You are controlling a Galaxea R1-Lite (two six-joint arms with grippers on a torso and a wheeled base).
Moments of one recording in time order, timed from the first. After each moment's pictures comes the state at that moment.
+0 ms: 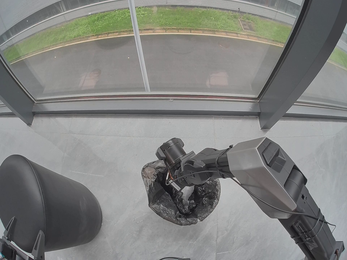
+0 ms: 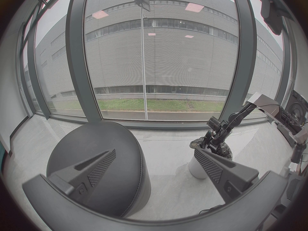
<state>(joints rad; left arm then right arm) 0.00 0.02 -0.02 -0.01 0.00 -0.01 0.74 2.65 -2.00 0.30 -0.46 -0.20</state>
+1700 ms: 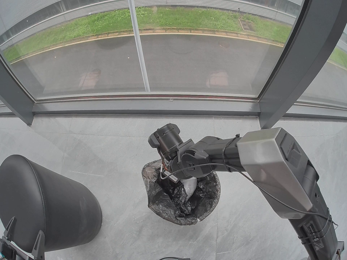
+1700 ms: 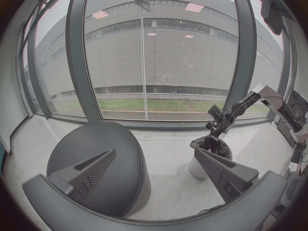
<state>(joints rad) 0.00 0.02 -0.02 -0.01 0.00 -0.01 0.78 2.55 -2.00 0.30 -0.53 -0.33</state>
